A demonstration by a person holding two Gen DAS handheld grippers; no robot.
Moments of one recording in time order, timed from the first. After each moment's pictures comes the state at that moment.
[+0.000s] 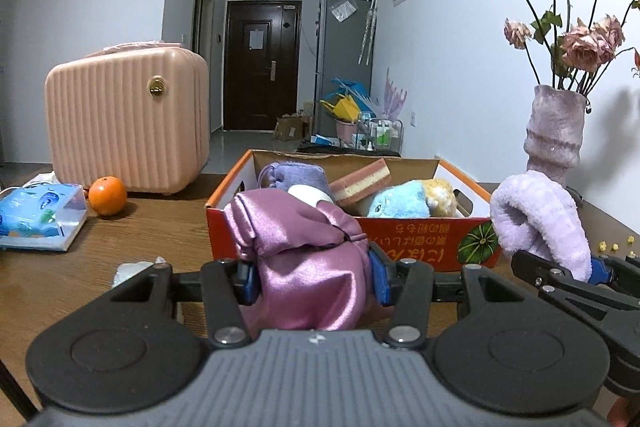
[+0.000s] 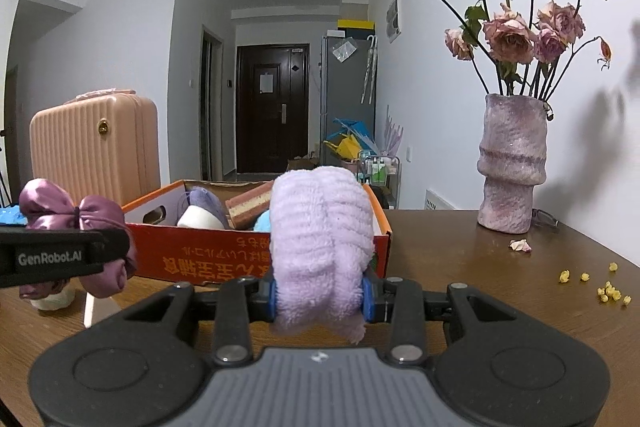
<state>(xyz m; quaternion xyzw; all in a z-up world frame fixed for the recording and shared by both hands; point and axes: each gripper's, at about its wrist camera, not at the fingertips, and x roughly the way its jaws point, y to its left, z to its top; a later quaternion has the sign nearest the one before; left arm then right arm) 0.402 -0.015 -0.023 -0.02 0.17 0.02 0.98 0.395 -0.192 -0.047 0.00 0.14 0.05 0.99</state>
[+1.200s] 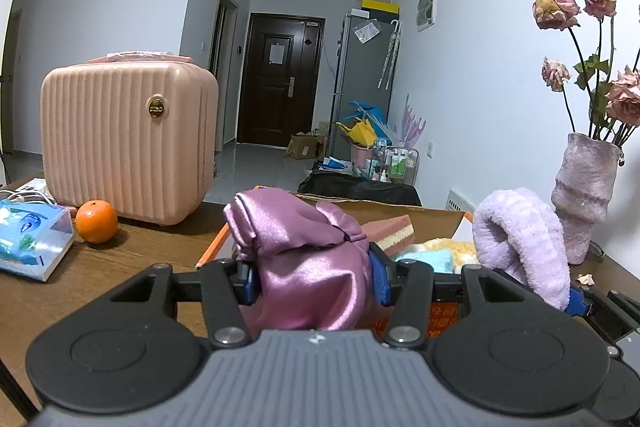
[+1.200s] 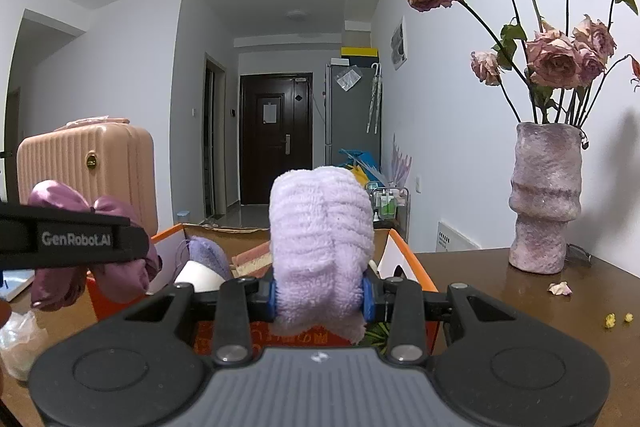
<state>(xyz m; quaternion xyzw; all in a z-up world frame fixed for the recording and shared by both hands) 0.464 -0.002 -0.005 -0.06 0.14 0.04 0.99 0.464 -0.160 -0.040 0.01 0.09 0.06 0.99</state>
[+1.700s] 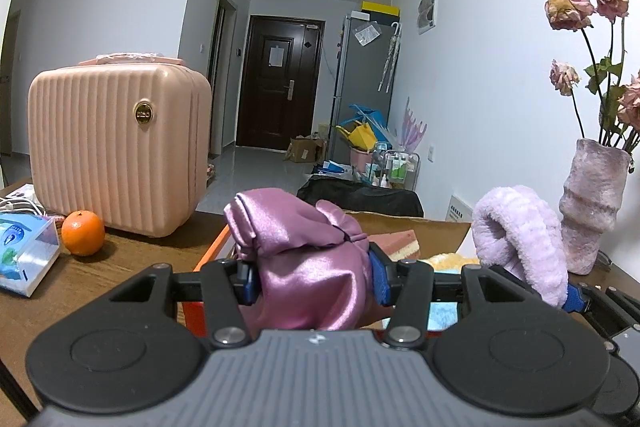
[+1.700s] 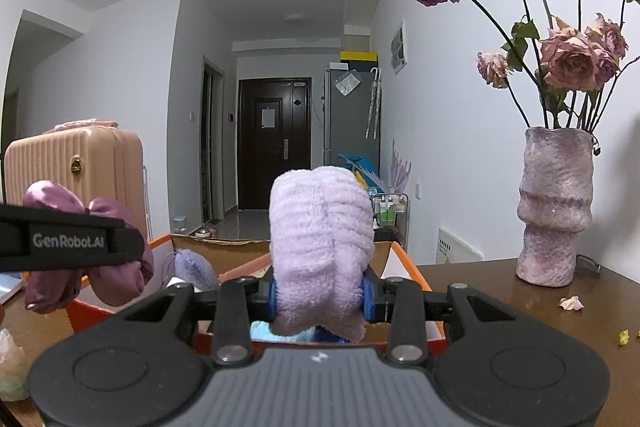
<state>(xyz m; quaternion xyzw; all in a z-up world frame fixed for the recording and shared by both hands) 0.492 -0.002 -0.003 -0.06 0.14 0.04 0.99 0.498 -0.159 -0.040 0.01 0.08 0.06 0.99</state>
